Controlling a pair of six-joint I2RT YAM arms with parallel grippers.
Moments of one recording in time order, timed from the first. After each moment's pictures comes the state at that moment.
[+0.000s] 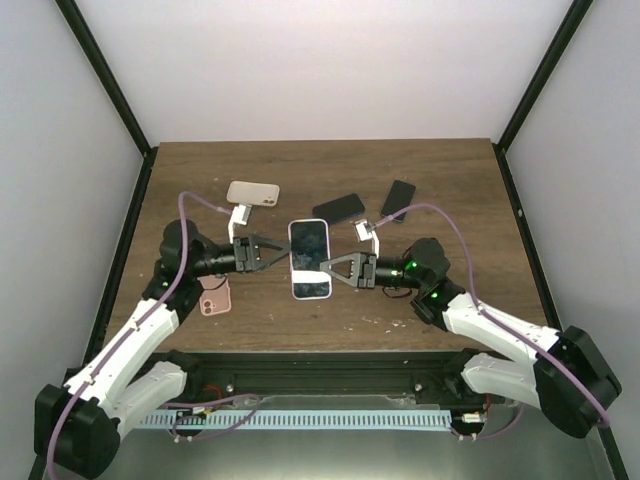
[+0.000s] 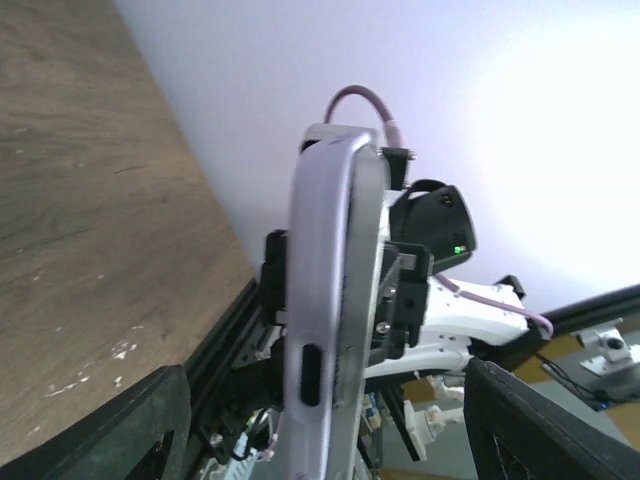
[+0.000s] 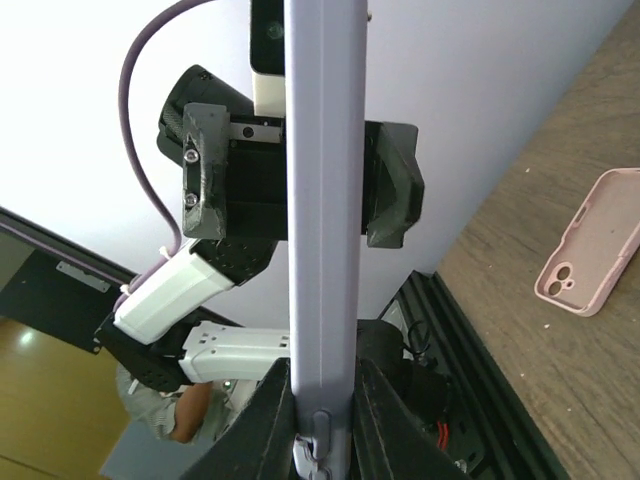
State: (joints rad) left arm -0.37 0.90 0.61 0.20 1.01 -1.05; right arm 0.68 1.09 0.49 0.71 -0.81 1.10
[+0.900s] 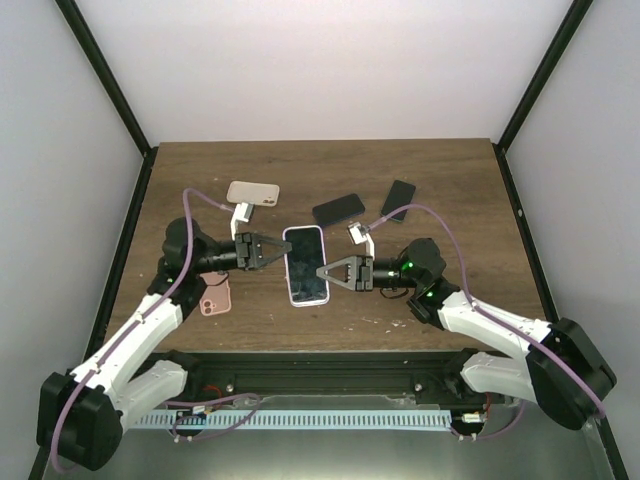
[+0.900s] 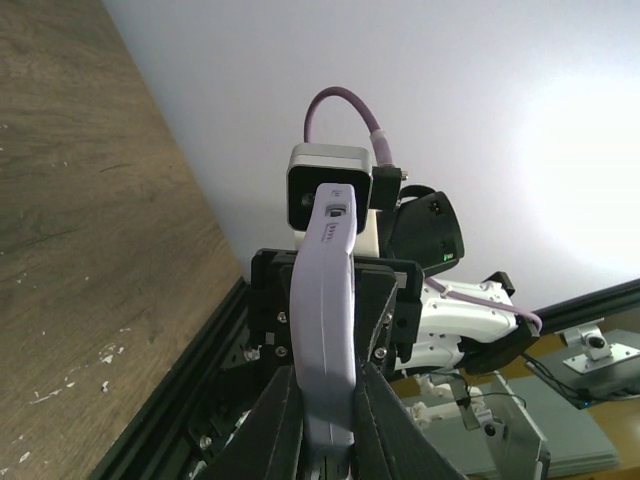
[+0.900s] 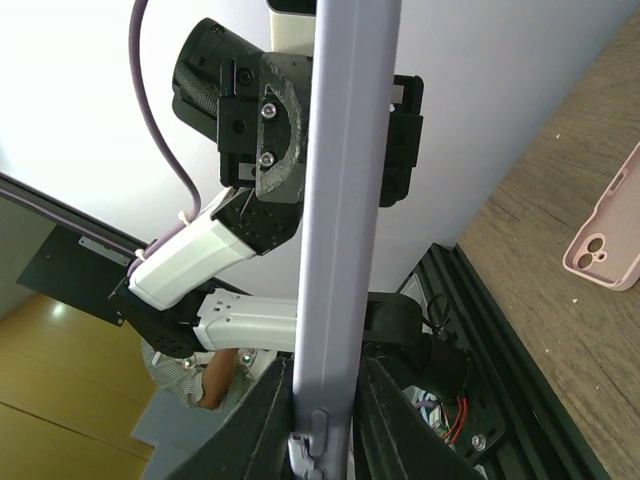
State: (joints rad) left arm -0.36 0.96 0.60 0.36 1.05 -1.14; right arm 0.70 1.14 0.49 0.79 -0.88 1.15
